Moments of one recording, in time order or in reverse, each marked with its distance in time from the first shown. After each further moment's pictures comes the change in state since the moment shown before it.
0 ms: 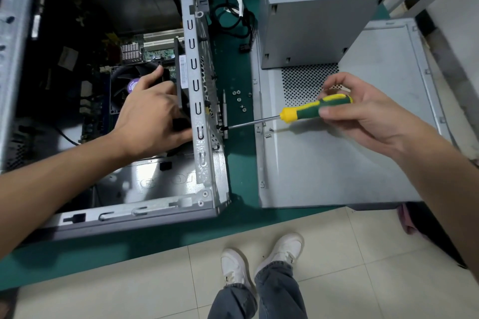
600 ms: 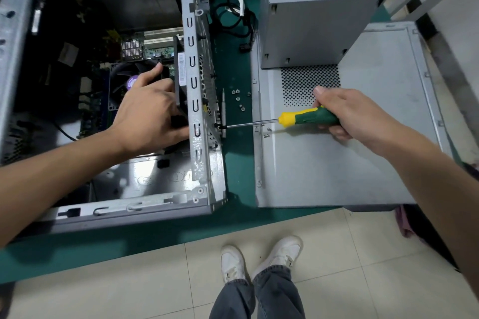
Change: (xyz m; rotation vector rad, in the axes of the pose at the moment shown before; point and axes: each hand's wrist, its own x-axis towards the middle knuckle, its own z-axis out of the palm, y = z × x) left_hand -0.001 -0.002 0.002 -0.024 0.008 0.003; right_hand 0.006 0.003 0.006 -0.518 0.100 0.090
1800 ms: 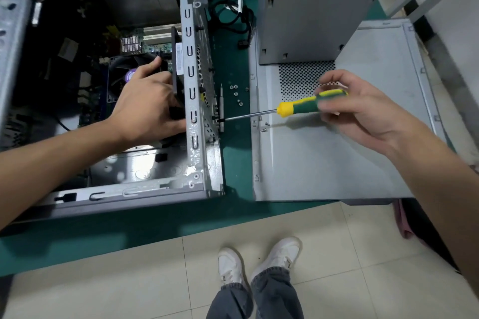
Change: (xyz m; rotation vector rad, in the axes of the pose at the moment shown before) left_hand 0.002 0.000 0.001 0.006 0.024 0.030; right_hand -0.008 0.006 -0.006 0.514 -0.062 -0.106
